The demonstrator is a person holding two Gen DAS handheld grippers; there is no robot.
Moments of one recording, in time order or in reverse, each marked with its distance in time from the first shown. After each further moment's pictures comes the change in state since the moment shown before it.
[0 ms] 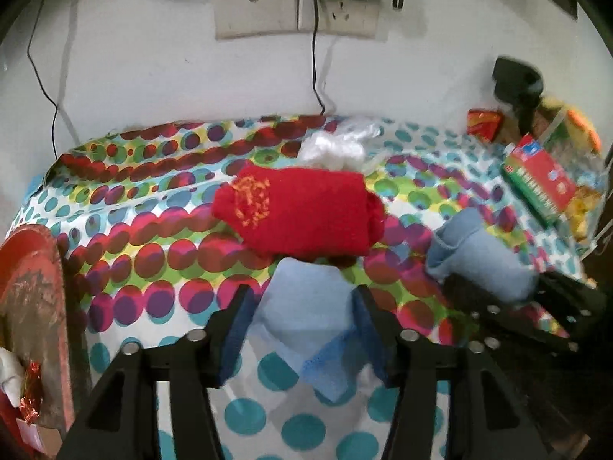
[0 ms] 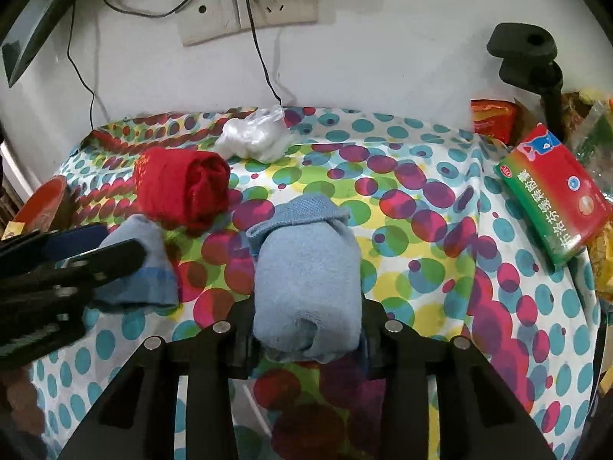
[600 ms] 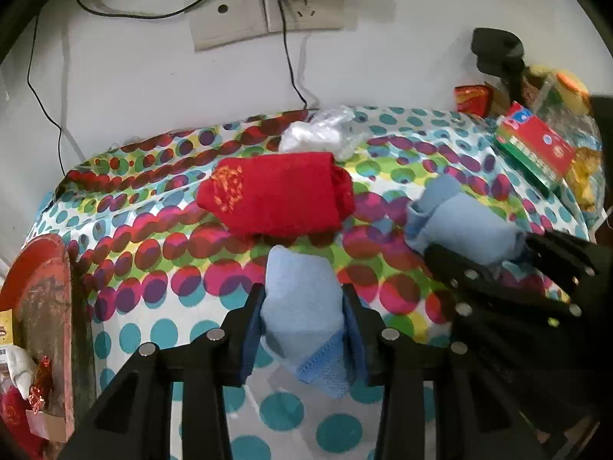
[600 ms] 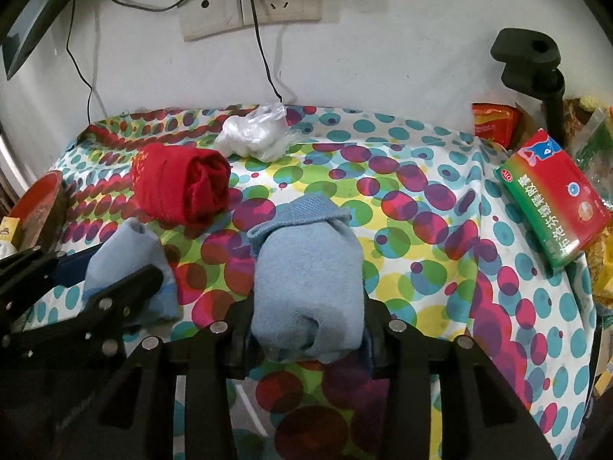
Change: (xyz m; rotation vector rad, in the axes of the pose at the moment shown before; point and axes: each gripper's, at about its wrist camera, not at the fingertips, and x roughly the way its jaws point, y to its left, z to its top) left arm -0.013 -0.027 -0.018 0.087 -0.019 0.062; right arm 0.002 0.005 0.000 -0.016 0.005 -0.021
